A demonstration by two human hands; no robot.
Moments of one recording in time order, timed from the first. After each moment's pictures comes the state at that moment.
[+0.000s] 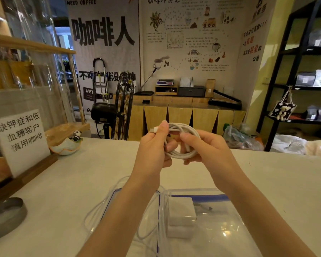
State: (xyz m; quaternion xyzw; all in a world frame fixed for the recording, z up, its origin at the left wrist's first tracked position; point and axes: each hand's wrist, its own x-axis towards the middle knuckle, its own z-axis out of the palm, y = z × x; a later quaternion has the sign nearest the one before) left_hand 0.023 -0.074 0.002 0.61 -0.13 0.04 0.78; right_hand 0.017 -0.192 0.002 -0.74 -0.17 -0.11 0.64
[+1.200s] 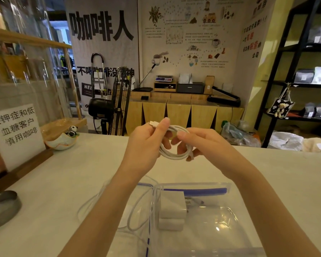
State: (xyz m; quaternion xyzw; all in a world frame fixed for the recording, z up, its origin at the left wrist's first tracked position) left_hand 0.025 -0.070 0.002 0.76 -0.18 0.15 0.61; right_hand 0.022 -0.217 0.010 -0.84 -0.19 -0.03 0.51
